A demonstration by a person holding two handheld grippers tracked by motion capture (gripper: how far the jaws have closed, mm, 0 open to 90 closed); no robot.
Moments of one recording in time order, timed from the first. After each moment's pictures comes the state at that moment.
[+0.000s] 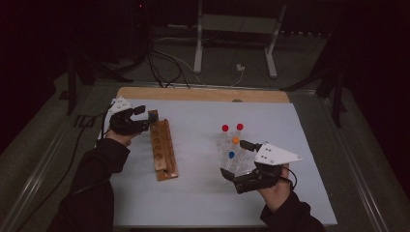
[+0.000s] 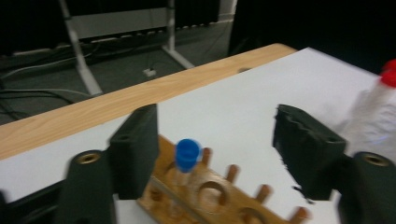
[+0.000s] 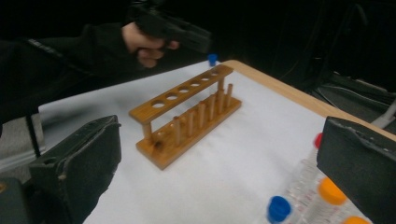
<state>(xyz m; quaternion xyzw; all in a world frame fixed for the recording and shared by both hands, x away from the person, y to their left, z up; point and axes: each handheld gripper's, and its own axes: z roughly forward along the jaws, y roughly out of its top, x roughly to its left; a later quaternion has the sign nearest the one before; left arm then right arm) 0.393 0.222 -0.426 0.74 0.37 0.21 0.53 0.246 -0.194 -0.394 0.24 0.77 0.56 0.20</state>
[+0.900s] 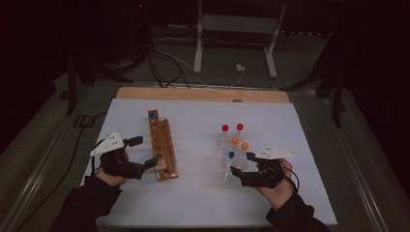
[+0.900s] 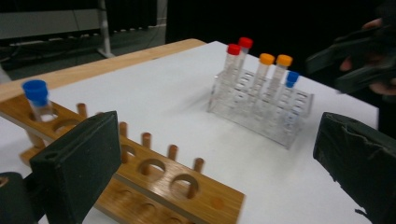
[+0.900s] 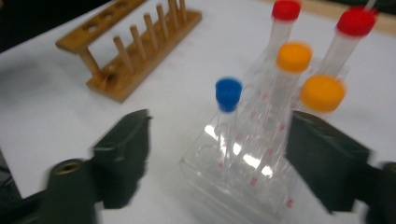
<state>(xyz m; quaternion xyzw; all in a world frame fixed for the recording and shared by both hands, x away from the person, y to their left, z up) 0.282 0.216 -0.435 0.76 0.30 0.14 0.57 0.265 -0.213 -0.440 0.38 0.80 0.44 0.15</state>
